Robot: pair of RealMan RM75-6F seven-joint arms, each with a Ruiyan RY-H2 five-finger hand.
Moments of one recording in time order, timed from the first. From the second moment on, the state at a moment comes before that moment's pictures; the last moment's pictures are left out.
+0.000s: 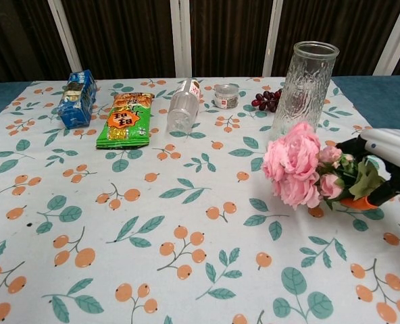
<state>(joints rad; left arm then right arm) -0.12 -1.05 0.01 -1.61 1.51 1.39 -0.07 0.41 -1.49 0.12 -1.53 -1.36 1.12 -0.20</state>
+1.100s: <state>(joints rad) -0.12 -1.06 0.01 -1.62 1.51 1.39 -0.05 0.53 -1.42 0.72 -1.70 -1.01 1.40 0.38</state>
